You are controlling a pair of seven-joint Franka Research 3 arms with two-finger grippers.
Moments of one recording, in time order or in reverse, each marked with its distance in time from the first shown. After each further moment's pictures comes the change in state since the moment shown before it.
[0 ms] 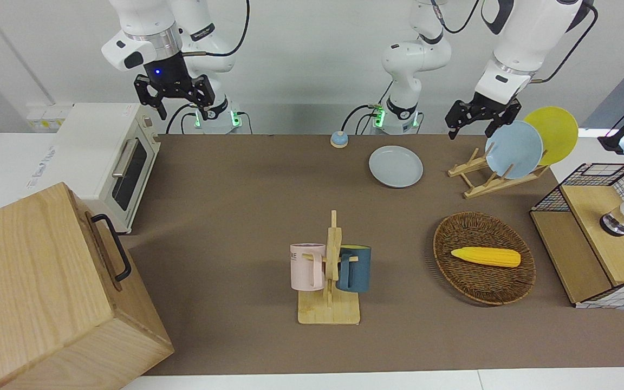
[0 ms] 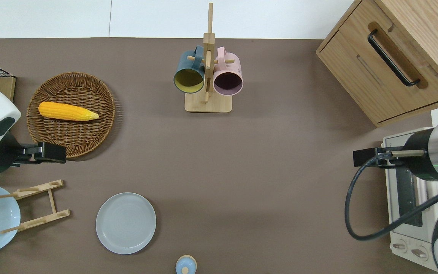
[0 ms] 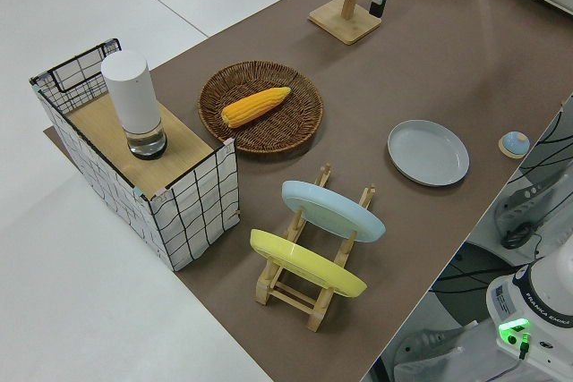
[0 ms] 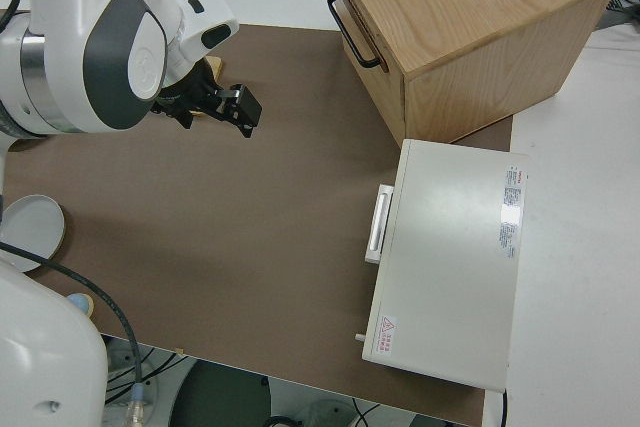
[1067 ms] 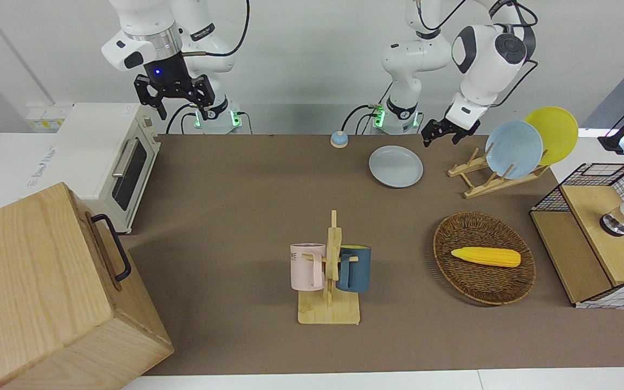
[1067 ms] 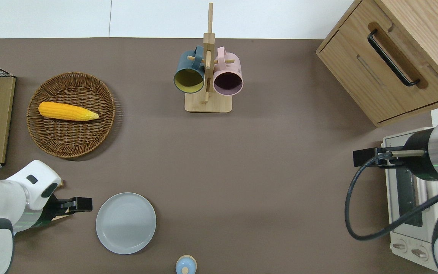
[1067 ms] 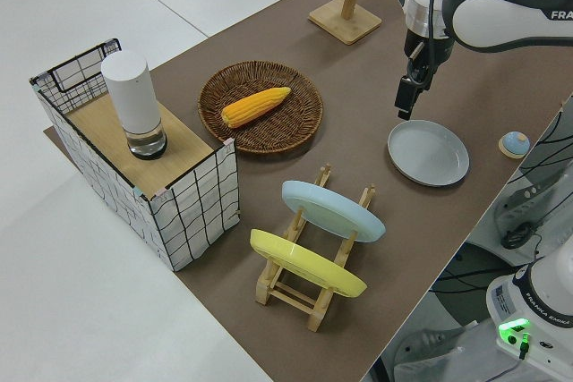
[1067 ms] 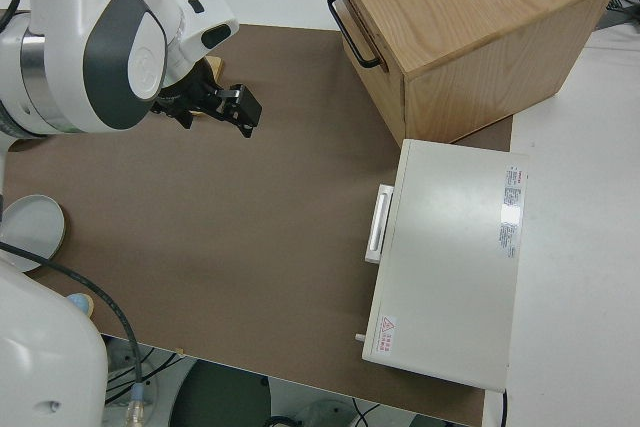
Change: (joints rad) left arm -0.036 -0.271 0.079 -0.644 -0.090 0.277 0.000; right arm 0.000 0.000 0.000 0.000 0.000 0.000 0.000
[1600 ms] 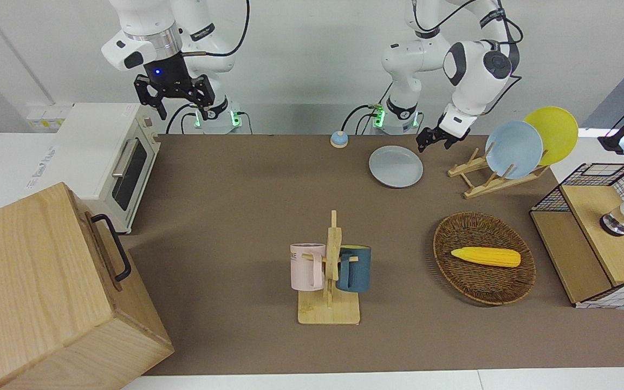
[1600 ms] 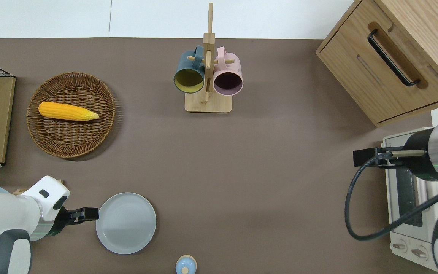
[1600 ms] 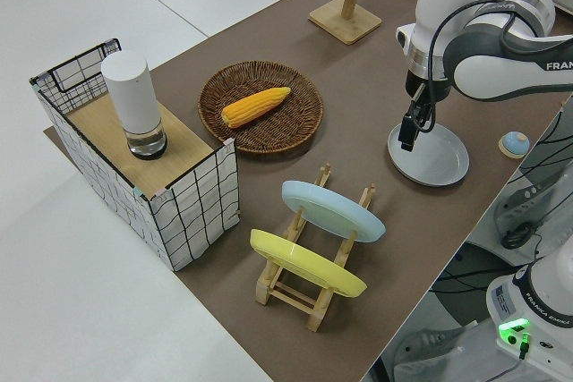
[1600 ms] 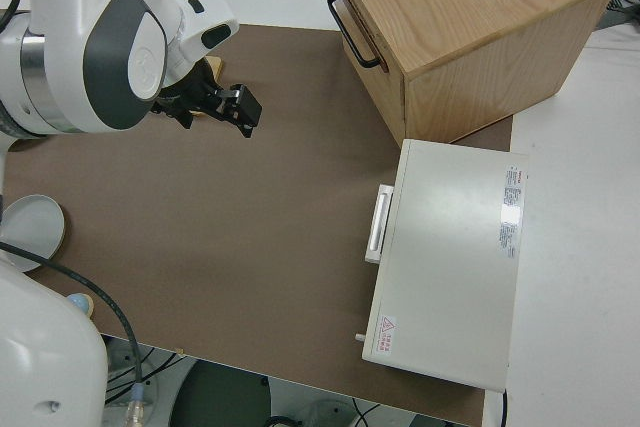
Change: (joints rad) left arm 0.000 -0.030 0.015 -0.172 -0.016 0.129 0.000; right arm 0.000 0.000 0.000 0.000 0.000 0.000 0.000
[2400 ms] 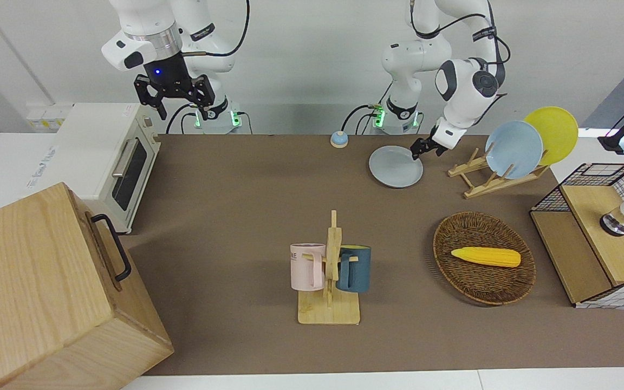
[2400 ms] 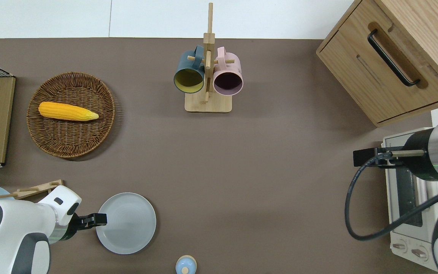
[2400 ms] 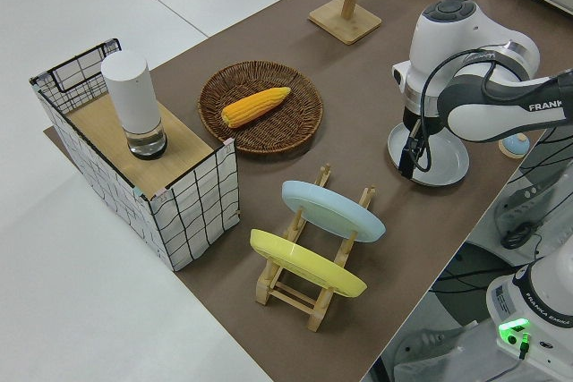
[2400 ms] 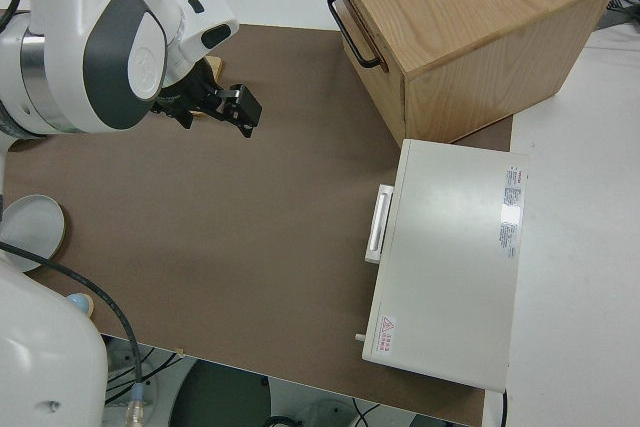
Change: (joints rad) left arm 0.000 0.040 0.004 -0.141 -0.022 0.153 0.000; right arm 0.000 0.000 0.000 0.000 0.000 0.000 0.000
